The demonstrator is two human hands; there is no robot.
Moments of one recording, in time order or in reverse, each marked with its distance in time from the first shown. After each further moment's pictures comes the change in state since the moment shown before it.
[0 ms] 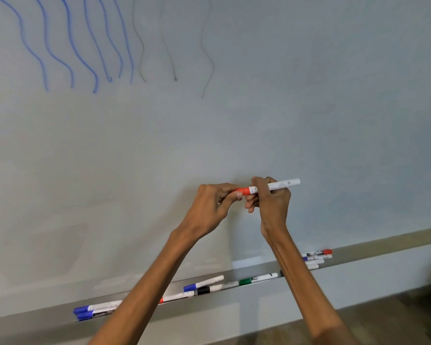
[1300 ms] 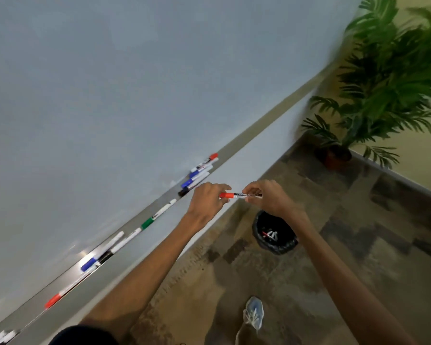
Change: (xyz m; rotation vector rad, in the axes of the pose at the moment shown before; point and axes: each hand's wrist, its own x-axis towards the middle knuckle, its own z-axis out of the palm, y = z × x) left_hand -0.078 0.008 0.326 0.181 -0.669 0.039; right_hand -0.062 0.081 -0.371 -1.231 -0.211 0.288
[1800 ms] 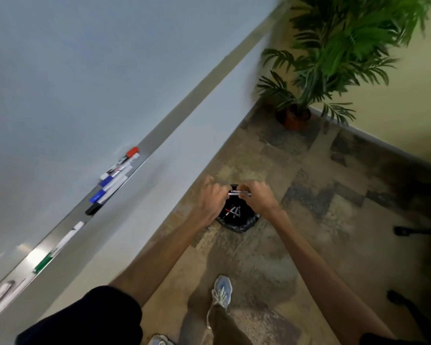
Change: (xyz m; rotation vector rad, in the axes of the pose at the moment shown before) left_hand 0.129 0.072 0.240 0.347 -0.247 0.243; right_hand 0.021 0.223 -0.004 -0.010 0.037 0.365
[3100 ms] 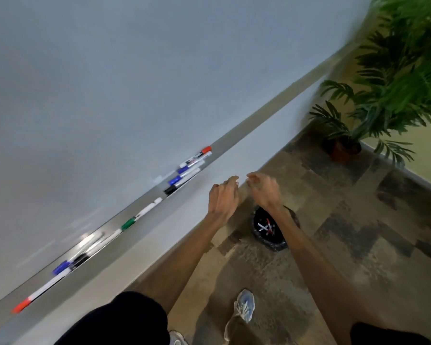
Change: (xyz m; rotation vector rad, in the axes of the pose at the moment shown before) left_hand -0.100 -0.082 -0.077 -0.307 0.342 -0.414; right_hand 0.004 -0.154 0.046 0.198 0.149 -0.147
